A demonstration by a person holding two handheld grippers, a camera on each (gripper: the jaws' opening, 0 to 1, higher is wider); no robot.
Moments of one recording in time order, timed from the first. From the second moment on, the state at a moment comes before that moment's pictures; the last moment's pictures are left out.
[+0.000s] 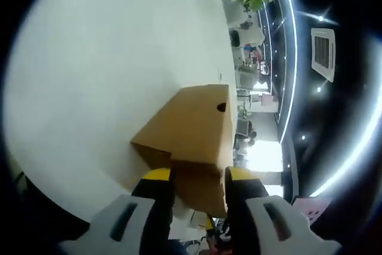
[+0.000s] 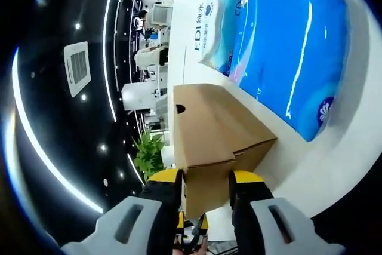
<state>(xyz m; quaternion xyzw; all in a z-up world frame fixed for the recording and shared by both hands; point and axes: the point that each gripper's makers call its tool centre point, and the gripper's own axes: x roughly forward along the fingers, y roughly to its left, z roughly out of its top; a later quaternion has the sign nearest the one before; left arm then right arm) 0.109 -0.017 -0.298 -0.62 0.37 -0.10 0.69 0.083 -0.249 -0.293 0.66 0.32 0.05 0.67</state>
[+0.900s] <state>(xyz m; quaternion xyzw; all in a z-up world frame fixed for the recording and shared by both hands) 0.108 -0.013 -0.309 -0.56 0.39 -0.10 0.72 0.082 -0.253 -0.307 0.61 0.34 0.04 0.71</state>
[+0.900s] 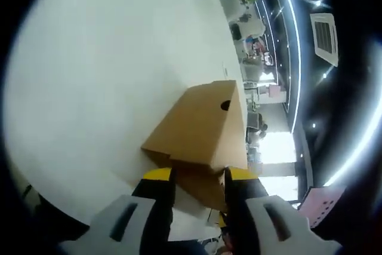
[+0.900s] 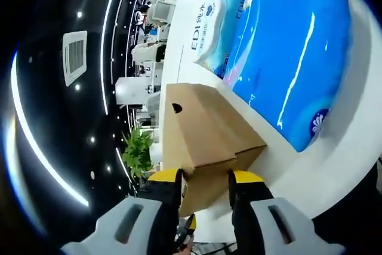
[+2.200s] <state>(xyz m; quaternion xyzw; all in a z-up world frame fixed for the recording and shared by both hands) 0.120 0.014 -0.282 -0.51 0.32 -0.08 0.79 0.086 -0.246 -0.268 0.46 0.34 0.14 0.81</state>
